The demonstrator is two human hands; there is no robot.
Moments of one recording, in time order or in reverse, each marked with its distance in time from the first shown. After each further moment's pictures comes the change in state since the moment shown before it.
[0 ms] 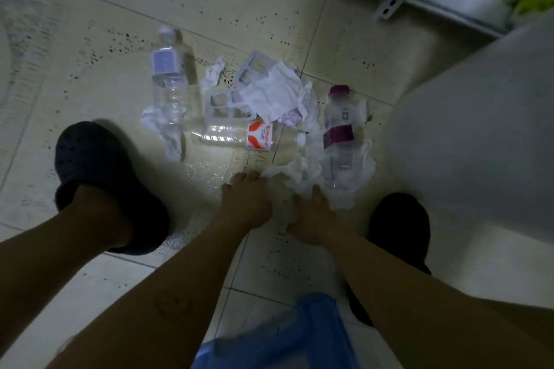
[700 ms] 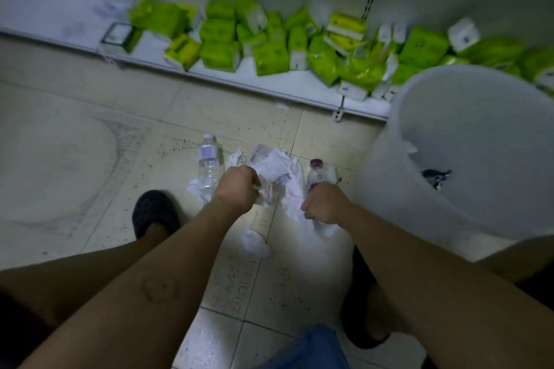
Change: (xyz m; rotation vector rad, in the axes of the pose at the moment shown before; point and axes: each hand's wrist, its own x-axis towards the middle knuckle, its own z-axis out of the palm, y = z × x) left_hand -0.128 0.048 -0.170 -0.157 0.419 0.035; right_hand -0.168 -0.033 -0.138 0.224 0.318 -0.112
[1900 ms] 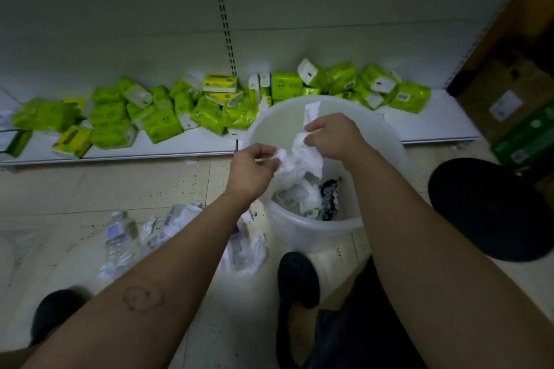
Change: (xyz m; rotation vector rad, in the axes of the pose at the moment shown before) left_hand -0.003 0.292 0.030 -0.785 0.038 0.252; right_hand -0.129 0.151 -0.229 0.333 0.715 0.004
